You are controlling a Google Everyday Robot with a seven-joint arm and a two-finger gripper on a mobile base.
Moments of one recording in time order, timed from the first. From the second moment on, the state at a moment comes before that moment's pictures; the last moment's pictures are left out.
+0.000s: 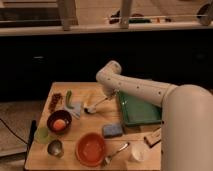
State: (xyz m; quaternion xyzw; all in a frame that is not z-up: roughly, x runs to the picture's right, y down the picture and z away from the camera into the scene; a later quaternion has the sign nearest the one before) arm 0.031 0.067 0.883 -0.26 -0.05 -0.23 0.94
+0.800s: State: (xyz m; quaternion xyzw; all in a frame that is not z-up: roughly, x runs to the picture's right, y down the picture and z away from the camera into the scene) arm 0.091 0.108 0.862 -0.32 -0.03 -0.23 0.92
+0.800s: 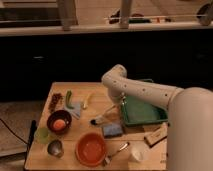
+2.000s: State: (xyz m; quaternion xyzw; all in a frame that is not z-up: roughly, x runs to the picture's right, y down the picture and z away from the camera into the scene) arm 0.092 0.031 0.879 -0.27 0.00 -0.14 0.95
